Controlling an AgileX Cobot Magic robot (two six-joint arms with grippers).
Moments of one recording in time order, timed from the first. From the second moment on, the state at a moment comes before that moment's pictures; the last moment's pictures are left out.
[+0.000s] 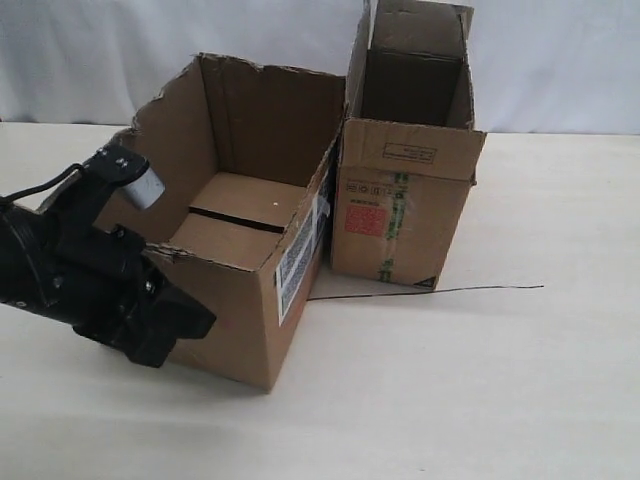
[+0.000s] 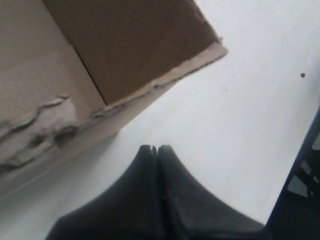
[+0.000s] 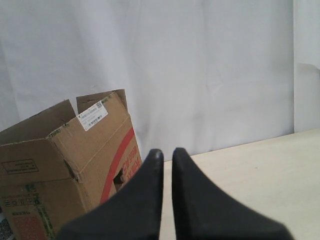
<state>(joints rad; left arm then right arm) -0.38 1.36 -0.72 -0.91 0.76 1.02 0.07 0.00 0.00 -0.03 0.01 0.24</state>
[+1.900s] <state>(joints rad) -0.38 1.69 -0.93 -1.57 0.55 1.39 0.07 0.00 0.00 -0.03 0.01 0.24</state>
